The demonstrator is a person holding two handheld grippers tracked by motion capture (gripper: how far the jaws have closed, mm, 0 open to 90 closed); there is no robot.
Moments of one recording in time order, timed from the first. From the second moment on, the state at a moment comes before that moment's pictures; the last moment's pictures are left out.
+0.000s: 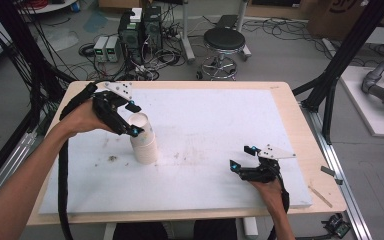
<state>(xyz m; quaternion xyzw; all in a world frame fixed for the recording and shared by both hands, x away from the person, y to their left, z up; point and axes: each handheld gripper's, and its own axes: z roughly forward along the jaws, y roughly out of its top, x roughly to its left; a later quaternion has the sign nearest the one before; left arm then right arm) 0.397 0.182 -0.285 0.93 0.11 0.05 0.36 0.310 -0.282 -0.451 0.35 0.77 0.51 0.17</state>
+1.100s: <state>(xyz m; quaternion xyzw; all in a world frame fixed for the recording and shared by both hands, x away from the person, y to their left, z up) 0.398 0.183 -0.278 0.92 0.11 0.05 0.37 0.311 -0.282 -0.451 0.36 0.77 0.51 0.17</state>
